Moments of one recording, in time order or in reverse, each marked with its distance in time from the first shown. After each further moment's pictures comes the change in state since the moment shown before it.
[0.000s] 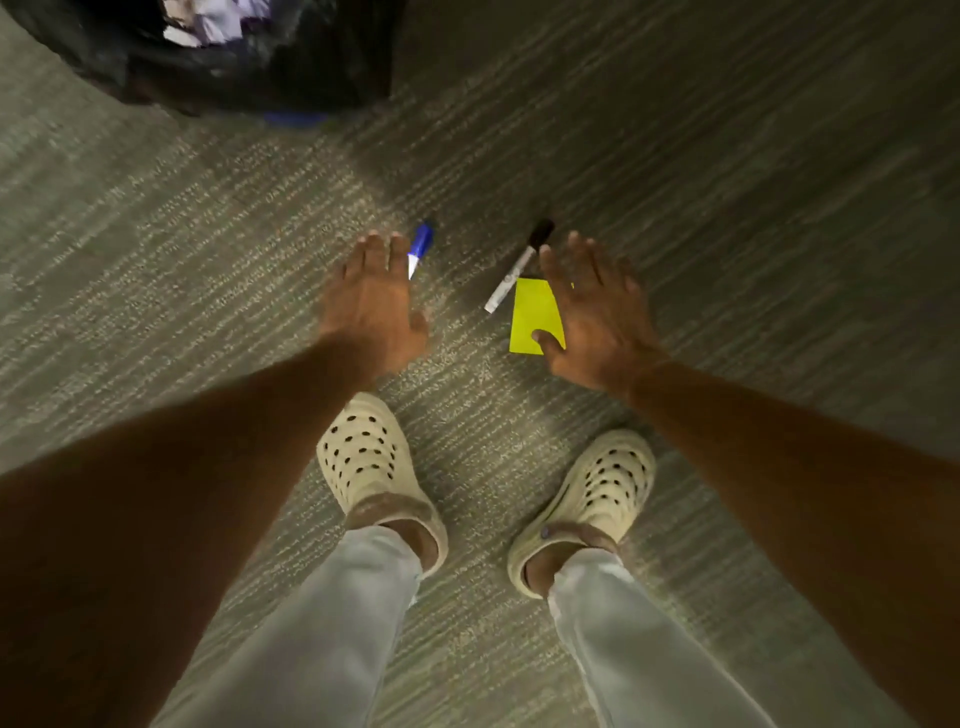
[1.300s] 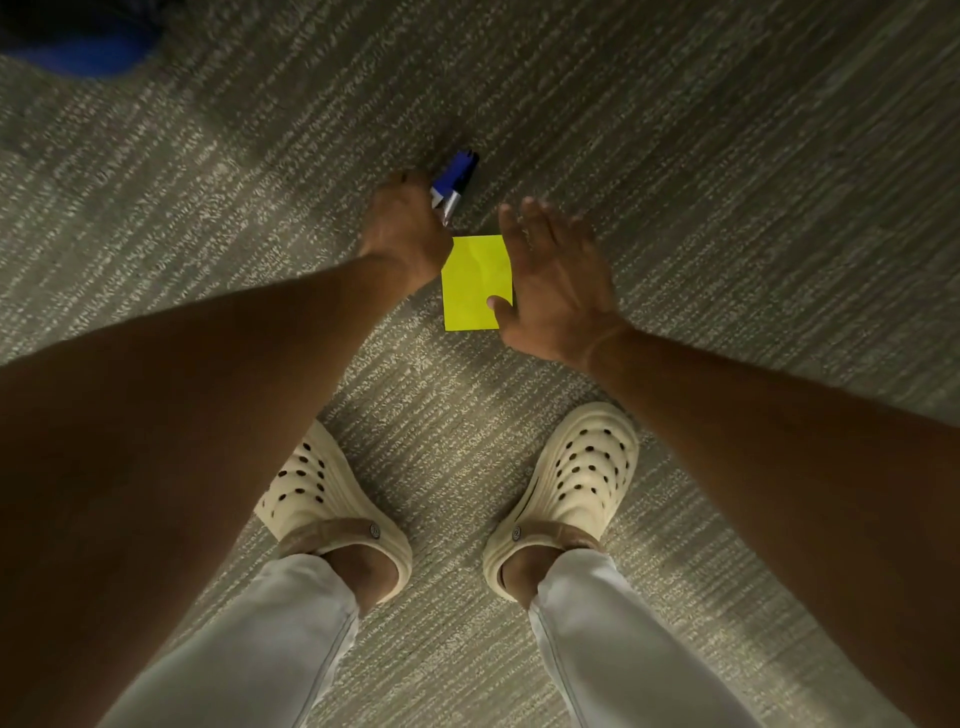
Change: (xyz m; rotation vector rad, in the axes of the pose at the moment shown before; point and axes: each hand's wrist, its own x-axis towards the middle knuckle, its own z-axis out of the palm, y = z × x) left_hand 0.112 0.114 0.052 -0.350 0.107 -0.043; right_hand 0.015 0.036 0.060 0.095 -0.059 0.088
